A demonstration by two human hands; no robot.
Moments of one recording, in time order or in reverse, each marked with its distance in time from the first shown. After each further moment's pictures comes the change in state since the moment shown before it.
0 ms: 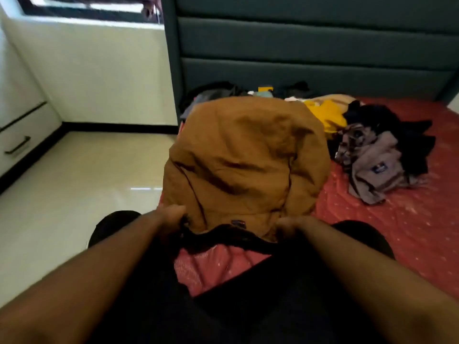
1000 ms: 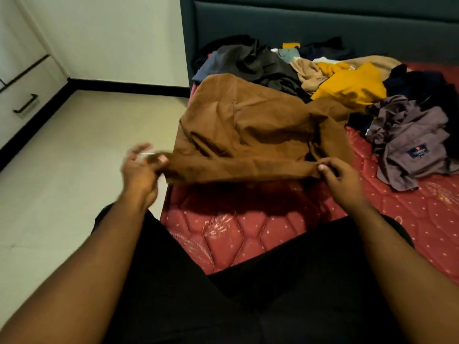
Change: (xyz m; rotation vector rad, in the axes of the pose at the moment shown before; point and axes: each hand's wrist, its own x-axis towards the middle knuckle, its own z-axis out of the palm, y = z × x) left_hand -0.023 -0.013 -0.028 -1.594 0.846 -0.065; right_hand -0.021 0.031 -0.016 0.532 1.207 -0.322
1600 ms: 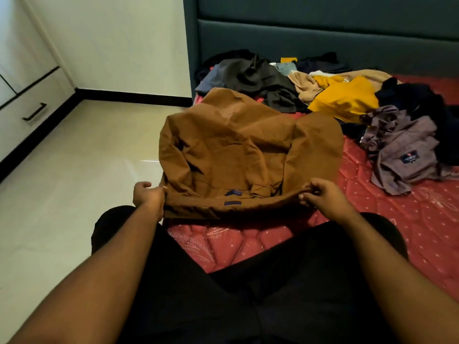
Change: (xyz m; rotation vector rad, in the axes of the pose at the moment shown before) left_hand 0.004 -0.046 -0.024 0.446 0.431 -0.276; right_hand -0.027 -0.013 0.006 0.125 -0.310 0.291
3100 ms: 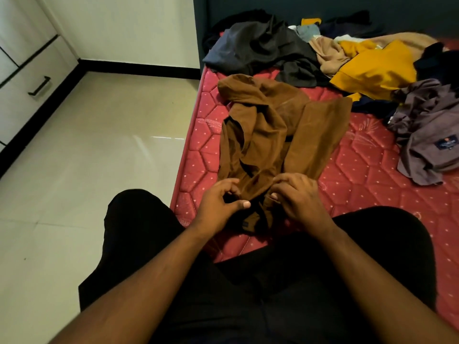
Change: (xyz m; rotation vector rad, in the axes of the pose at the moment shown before) left_hand -0.101 -0.036 0.037 0.307 -0.688 0.716; right_hand -0.017 -0.024 0.079 -0.495 0.131 -0.691
